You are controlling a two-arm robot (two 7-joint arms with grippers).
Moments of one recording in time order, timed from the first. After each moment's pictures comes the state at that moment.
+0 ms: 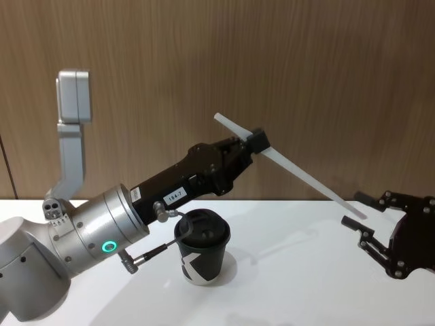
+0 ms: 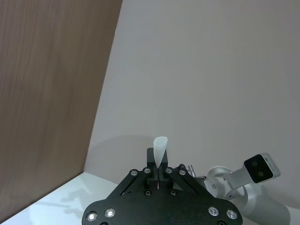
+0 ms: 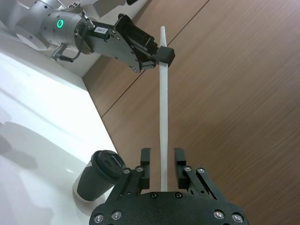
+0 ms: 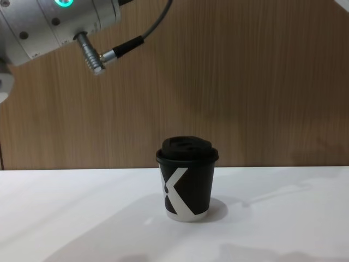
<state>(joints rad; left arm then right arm) -0.46 0.34 0.45 -1.69 -1.02 0.22 -0.67 0.04 0.74 -0.07 -1.82 0.28 -0.46 0.68</state>
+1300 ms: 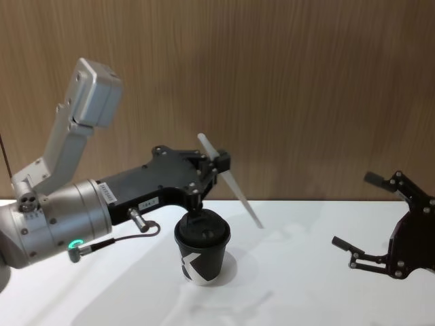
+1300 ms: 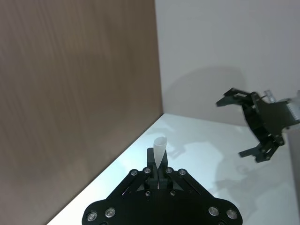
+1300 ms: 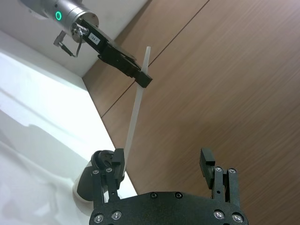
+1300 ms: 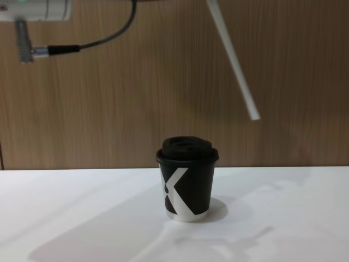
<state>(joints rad) -0.51 0.57 0.50 -1.86 -0.72 0.30 -0.44 0.04 0.74 -0.07 -1.82 0.28 -0.46 0.68</state>
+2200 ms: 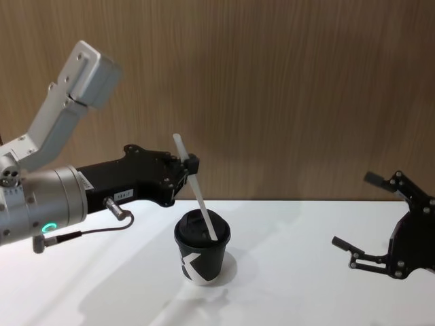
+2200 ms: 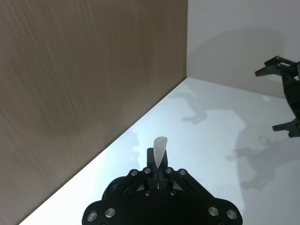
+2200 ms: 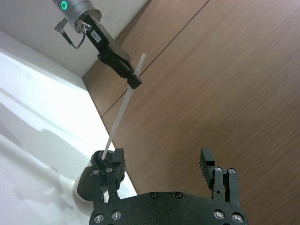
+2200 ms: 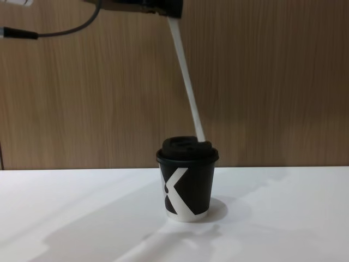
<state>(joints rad) -0.56 0.65 0.48 -1.92 -0.76 0.55 -0.33 0.04 0.74 -0.07 -1.82 0.28 -0.46 0.68</state>
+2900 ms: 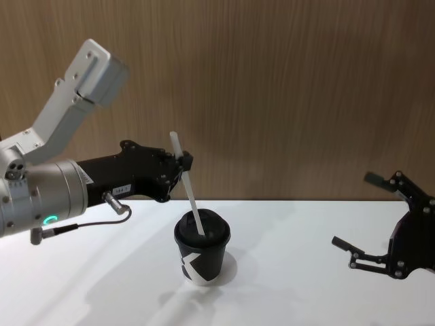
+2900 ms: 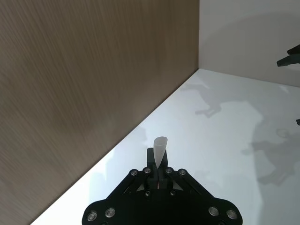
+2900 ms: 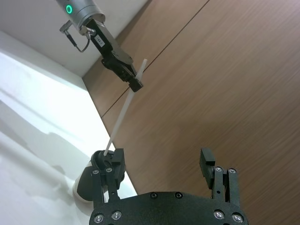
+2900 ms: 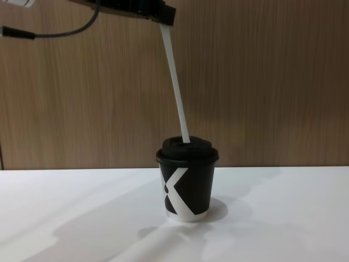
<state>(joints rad) -0.61 0.66 0.52 -1.90 -0.72 0.57 -0.31 0.04 0.74 -0.07 -1.82 0.28 -0.46 0.68</state>
